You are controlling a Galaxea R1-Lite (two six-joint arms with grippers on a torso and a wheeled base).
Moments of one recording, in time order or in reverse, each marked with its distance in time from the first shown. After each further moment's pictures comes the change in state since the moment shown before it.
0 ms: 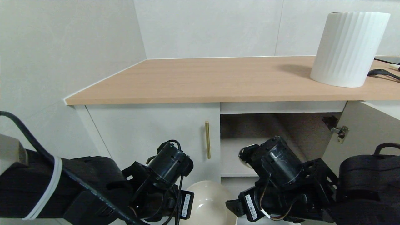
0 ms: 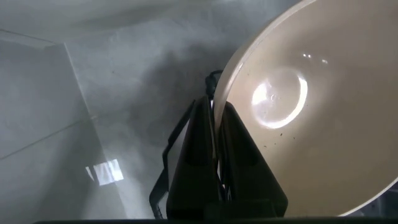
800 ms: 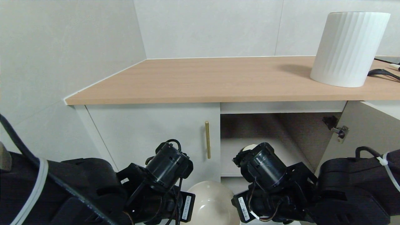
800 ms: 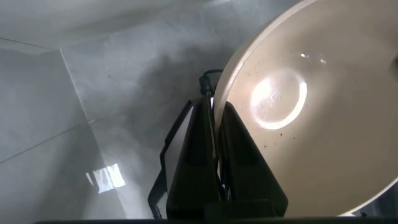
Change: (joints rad) left arm -0.021 -0.032 0.007 -0.003 -0.003 0.002; right arm 0.005 0.075 -0.024 -0.006 -0.009 0.025
